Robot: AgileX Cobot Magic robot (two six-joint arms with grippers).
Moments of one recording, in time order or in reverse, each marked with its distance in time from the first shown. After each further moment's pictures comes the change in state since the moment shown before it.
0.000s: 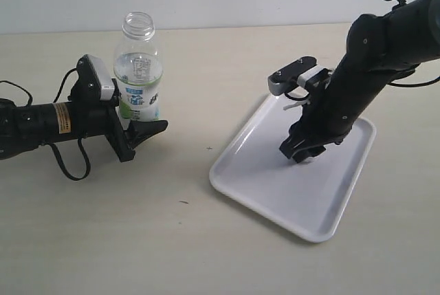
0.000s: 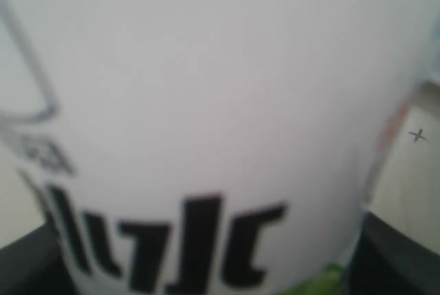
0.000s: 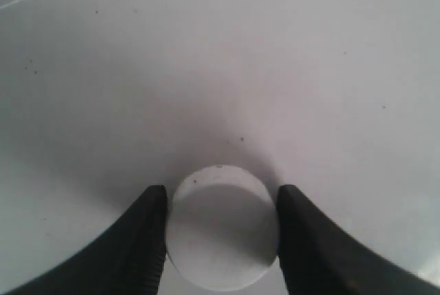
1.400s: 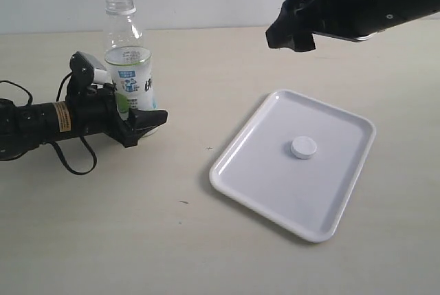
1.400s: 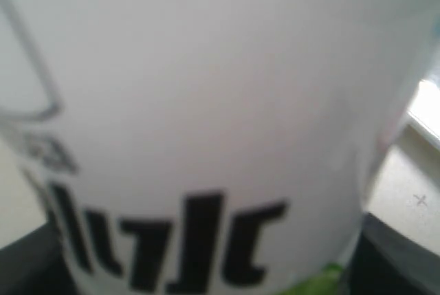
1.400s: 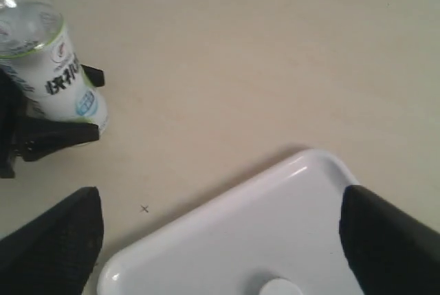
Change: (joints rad) left arm 0.000 0.002 -0.004 -0.041 0.002 -0.324; right arm 0.000 -0.496 0.048 0.328 -0.104 -0.018
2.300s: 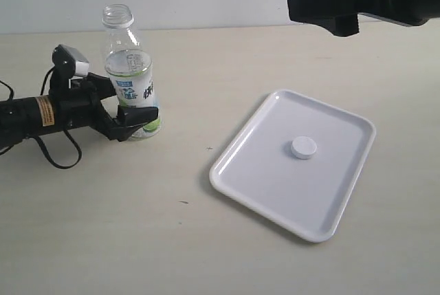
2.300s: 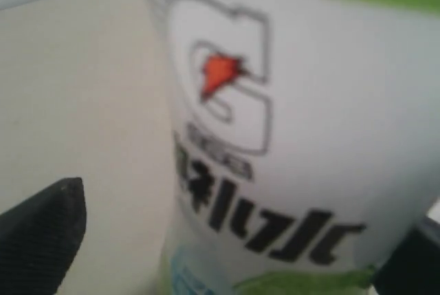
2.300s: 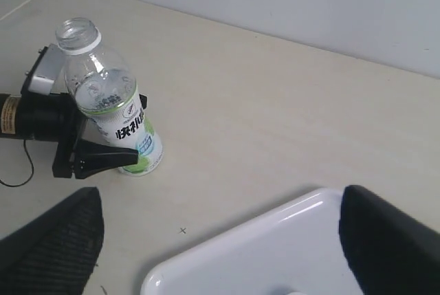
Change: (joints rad) left arm 0.067 -0.032 0.004 0.047 -0.018 -0.027; right arm 0.000 -0.298 0.126 0.143 0.000 -0.131
